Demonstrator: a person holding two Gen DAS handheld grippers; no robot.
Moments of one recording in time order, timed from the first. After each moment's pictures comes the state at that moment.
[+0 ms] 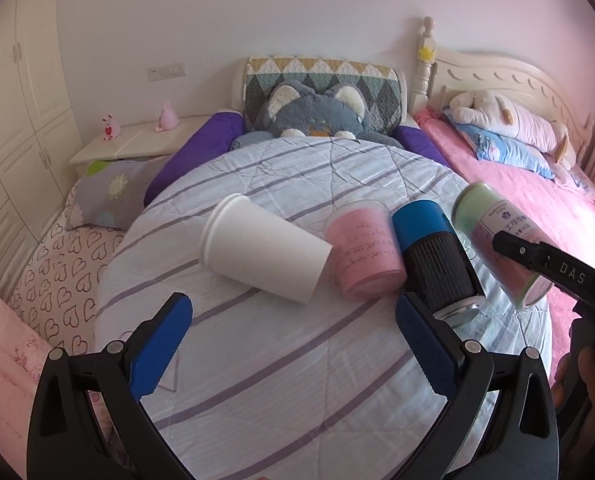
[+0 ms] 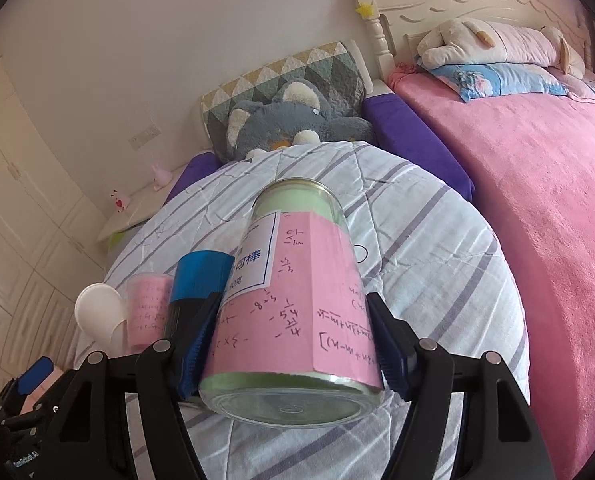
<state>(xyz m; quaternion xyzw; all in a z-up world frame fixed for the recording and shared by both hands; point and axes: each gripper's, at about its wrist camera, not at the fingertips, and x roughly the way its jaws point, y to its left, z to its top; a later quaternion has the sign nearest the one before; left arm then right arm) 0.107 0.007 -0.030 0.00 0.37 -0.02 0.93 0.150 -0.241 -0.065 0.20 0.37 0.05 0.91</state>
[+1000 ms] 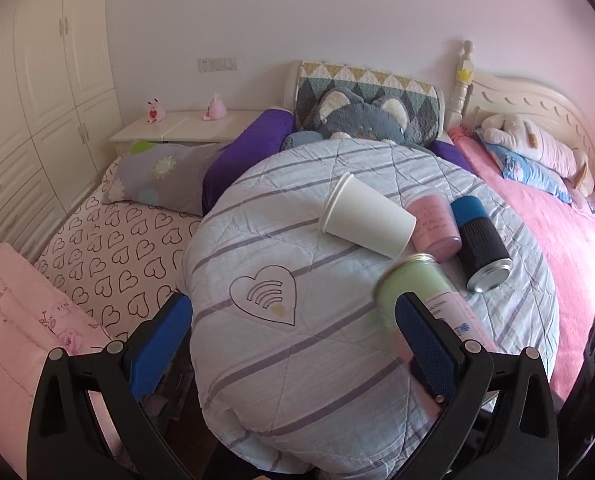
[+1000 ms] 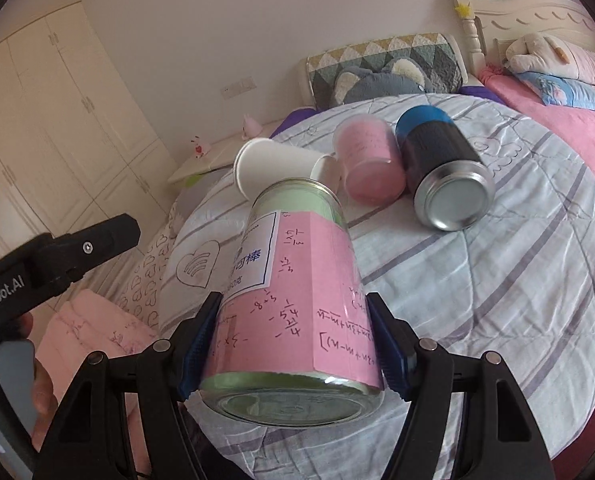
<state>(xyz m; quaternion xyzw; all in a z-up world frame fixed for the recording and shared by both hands) 0.040 0.089 -0.021 -0.03 0.37 0.04 0.93 0.047 -0.085 -0.084 0.15 0.37 0.18 0.90</state>
